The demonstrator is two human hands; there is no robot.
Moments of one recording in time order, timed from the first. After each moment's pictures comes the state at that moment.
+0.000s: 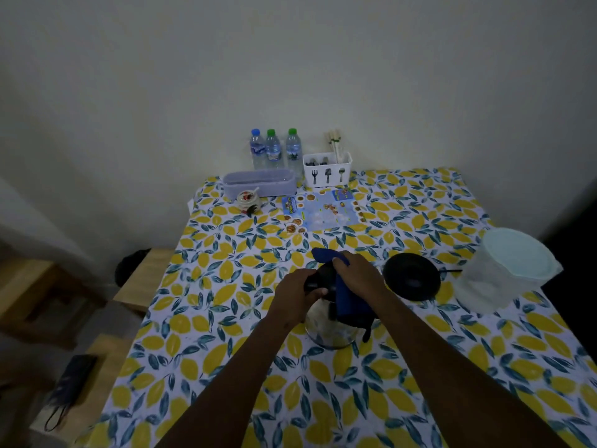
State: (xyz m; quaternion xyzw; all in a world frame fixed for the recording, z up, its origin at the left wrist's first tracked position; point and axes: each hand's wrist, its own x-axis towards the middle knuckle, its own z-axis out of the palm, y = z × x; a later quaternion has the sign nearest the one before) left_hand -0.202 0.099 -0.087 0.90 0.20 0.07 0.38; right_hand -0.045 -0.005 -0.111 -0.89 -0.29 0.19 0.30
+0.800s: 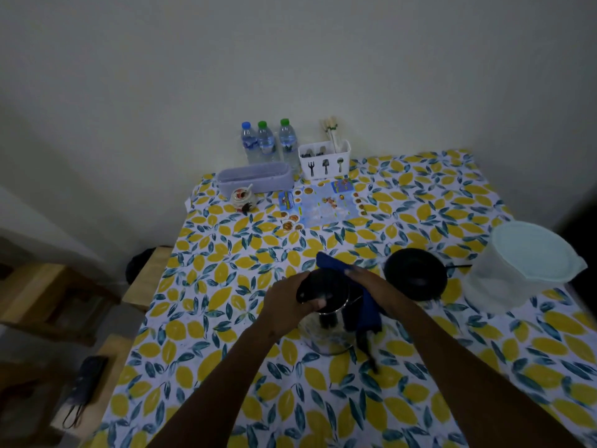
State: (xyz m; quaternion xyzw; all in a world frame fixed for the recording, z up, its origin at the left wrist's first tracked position) left_hand -0.181 0.101 -0.090 0.90 0.21 0.01 0.37; right_hand -0.015 -0.054 -0.120 -0.66 -0.15 0.49 0.56
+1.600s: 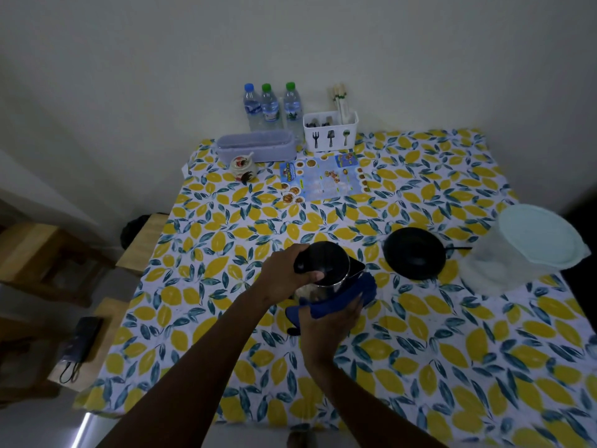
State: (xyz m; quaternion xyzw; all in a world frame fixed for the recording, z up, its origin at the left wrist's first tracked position) left_hand -0.182 0.108 -0.093 0.89 0.23 -0.02 0.40; right_hand -0.194 -0.018 -0.190 -0.83 0.01 0.09 0.54
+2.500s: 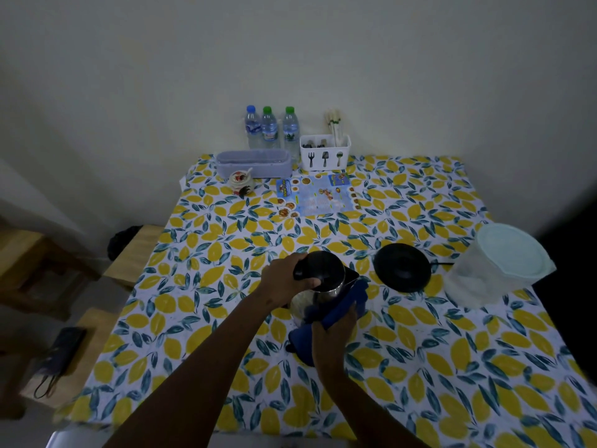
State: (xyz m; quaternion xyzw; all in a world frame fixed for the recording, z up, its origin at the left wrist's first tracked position) left_hand -0.183 0.106 -0.095 0.90 0.22 0.00 0.37; right_hand -0.188 -0.042 -0.183 -0.78 -0.02 0.16 0.60
